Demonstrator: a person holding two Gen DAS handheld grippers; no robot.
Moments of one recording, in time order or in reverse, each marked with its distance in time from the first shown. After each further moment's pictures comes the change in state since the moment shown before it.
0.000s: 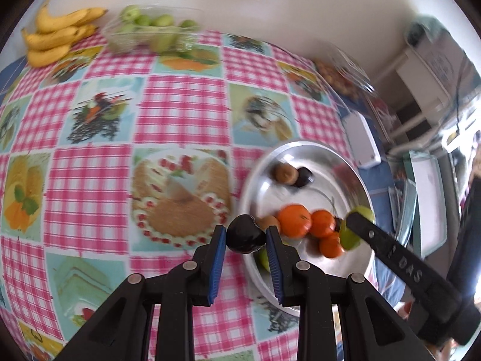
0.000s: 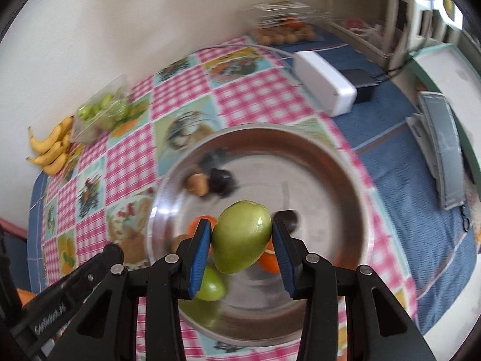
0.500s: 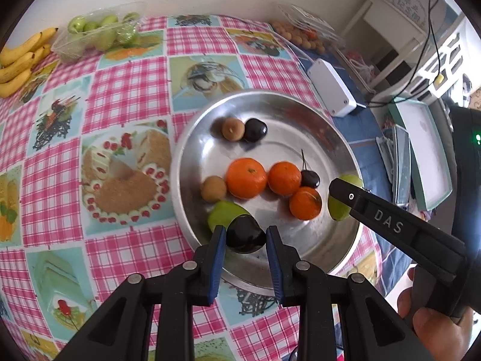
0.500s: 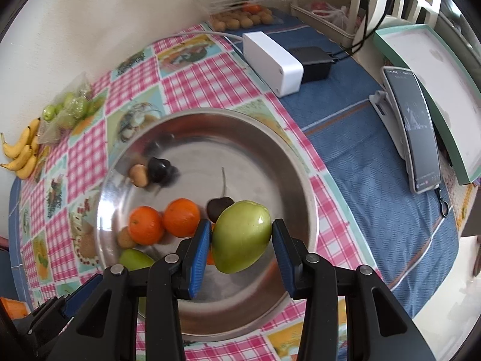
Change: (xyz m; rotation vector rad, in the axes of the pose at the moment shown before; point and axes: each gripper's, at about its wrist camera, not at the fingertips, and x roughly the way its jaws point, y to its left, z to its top) left arm 0.029 -0.058 -0.030 0.162 0.090 0.009; right arm 0.008 -0.040 -0.007 0.041 0.067 -0.120
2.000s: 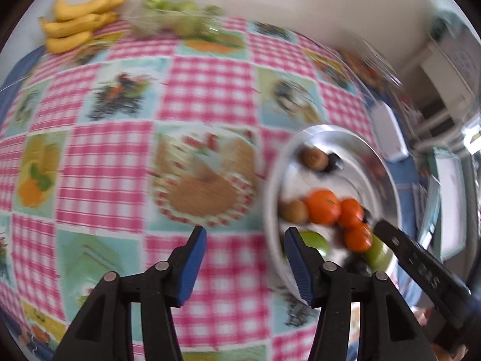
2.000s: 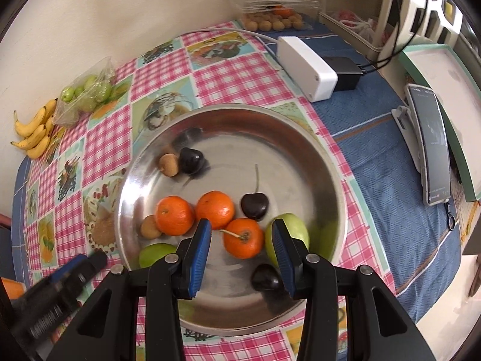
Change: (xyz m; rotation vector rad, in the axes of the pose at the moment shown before) left arm -0.027 0.081 0.009 -0.248 -0.056 0.102; right arm -0.006 0.034 -0.003 -0.098 -0.007 0.045
